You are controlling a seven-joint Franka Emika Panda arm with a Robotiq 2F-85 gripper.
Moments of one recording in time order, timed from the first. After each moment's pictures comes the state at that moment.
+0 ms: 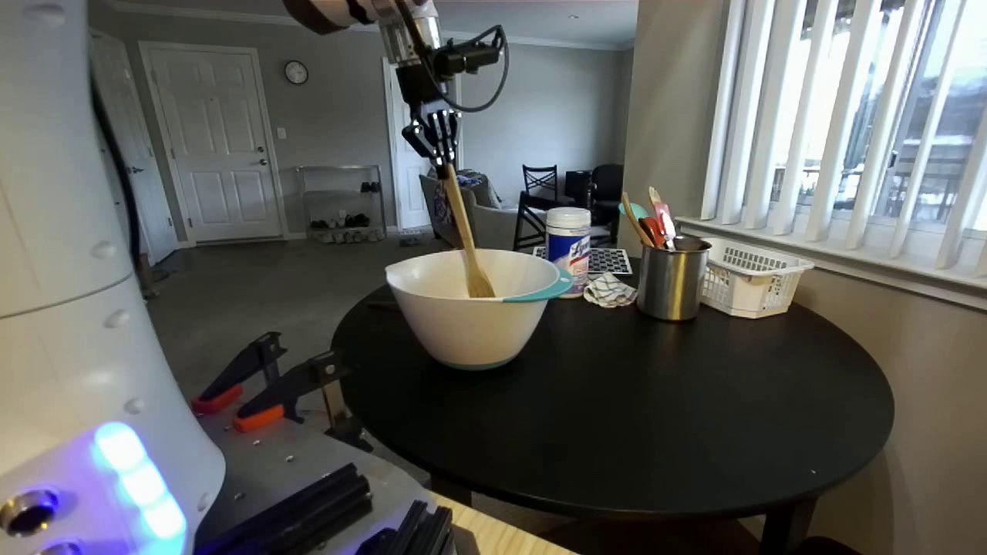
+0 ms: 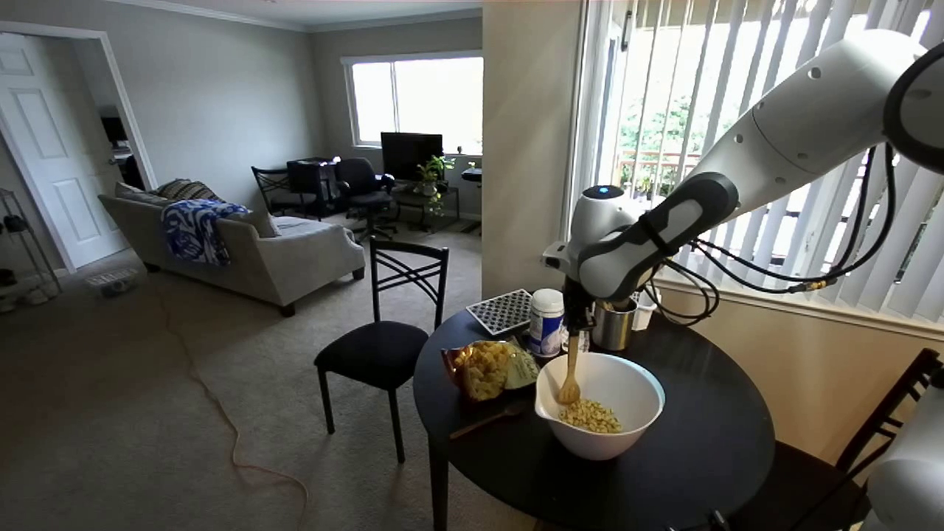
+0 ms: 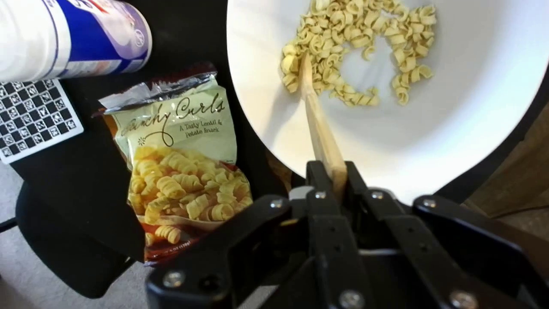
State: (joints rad) arm 0.10 0.07 0.11 -2.35 -0.30 2.62 -1.01
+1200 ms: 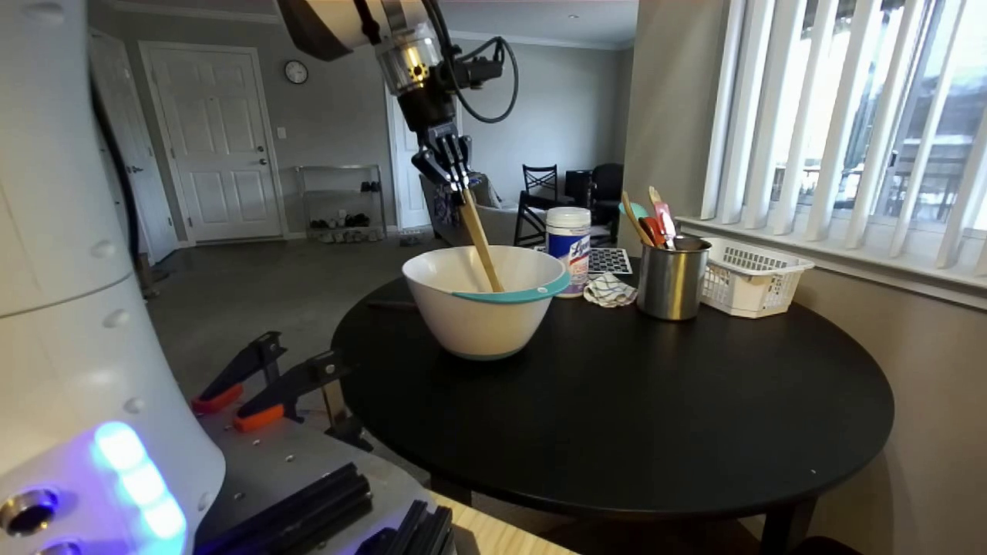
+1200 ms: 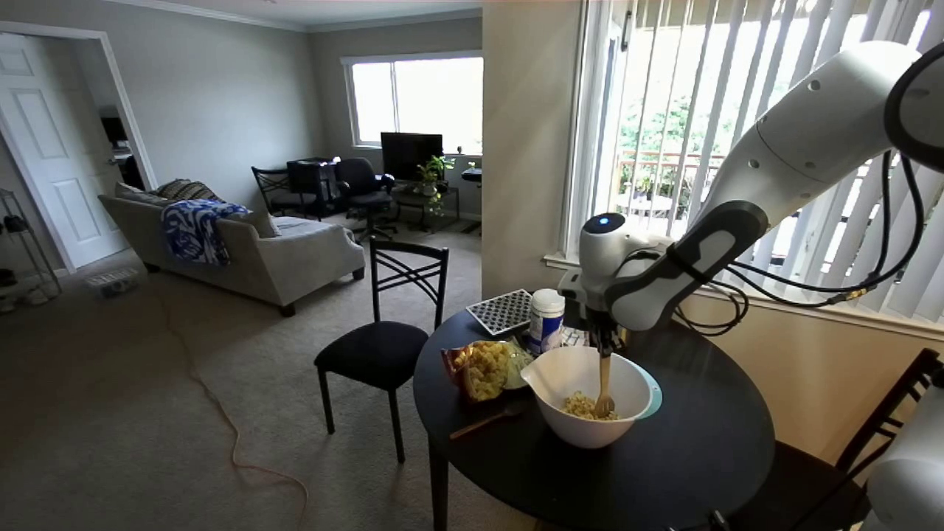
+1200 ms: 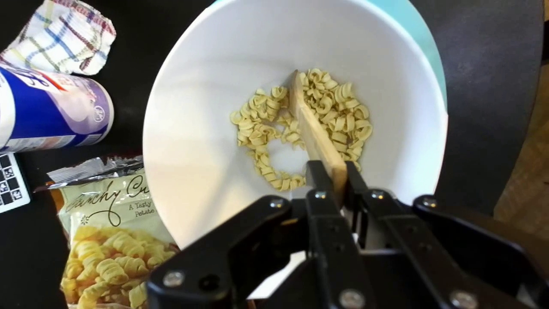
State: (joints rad) arm 0.10 0.06 0.07 -2.44 -0.61 2.57 -0.83
